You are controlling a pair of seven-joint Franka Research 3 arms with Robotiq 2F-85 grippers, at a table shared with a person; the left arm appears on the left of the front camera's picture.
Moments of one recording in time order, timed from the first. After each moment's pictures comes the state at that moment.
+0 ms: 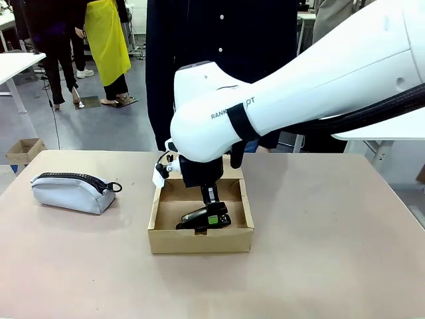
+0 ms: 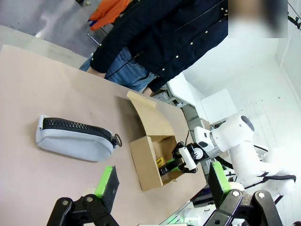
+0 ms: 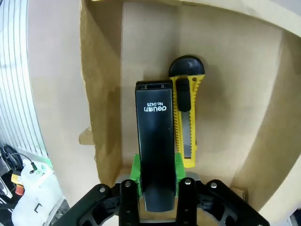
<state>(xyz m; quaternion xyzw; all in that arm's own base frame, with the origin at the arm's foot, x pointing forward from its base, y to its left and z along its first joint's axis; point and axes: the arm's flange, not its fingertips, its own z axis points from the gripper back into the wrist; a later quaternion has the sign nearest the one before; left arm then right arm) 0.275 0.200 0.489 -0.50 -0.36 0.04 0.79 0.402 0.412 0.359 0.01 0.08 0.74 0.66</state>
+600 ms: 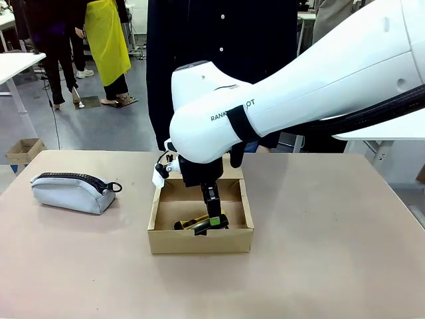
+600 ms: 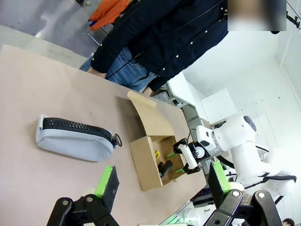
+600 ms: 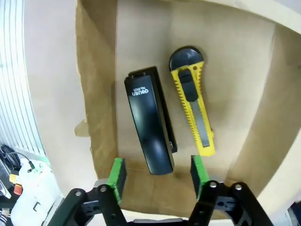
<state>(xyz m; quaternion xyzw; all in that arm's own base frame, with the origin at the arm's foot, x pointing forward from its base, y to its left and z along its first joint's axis) 0.275 0.200 0.489 -0.50 -0.36 0.04 0.79 0.405 0.409 0.369 -0.01 0.07 0.74 0.67</state>
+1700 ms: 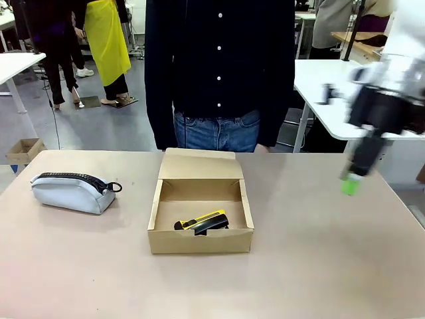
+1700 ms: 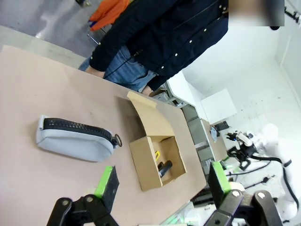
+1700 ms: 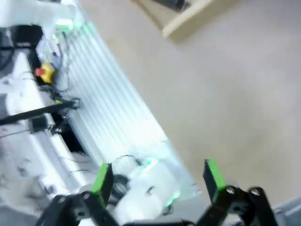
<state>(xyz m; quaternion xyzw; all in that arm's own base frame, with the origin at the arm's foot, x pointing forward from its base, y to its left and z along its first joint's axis) 0.275 0.200 0.489 -0.50 -0.37 0.04 0.79 0.319 0.069 0.512 0.24 0.04 0.42 0.88</state>
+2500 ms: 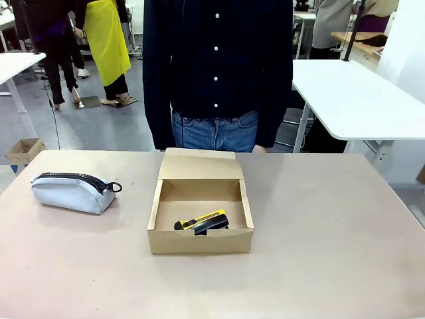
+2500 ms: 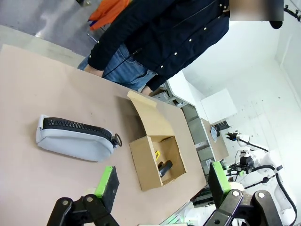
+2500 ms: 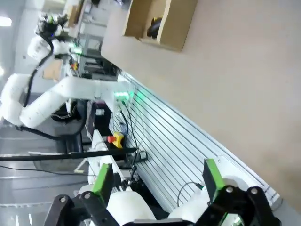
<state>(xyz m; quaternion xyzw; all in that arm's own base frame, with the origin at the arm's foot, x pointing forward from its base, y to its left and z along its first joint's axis) 0.275 0.200 0.489 -0.50 -0.36 0.04 0.79 0.227 -0.107 0.460 0.46 -0.05 0.15 0.88</state>
